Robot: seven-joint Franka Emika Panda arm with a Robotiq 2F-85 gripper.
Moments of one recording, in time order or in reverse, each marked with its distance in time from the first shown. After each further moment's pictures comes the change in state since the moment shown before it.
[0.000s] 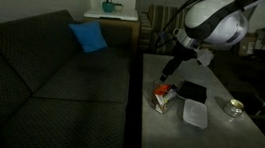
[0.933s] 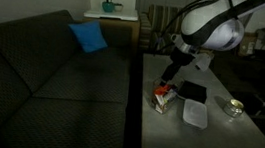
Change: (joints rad) arm 0.040 0.037 -0.044 0.047 0.026 -0.035 0.007
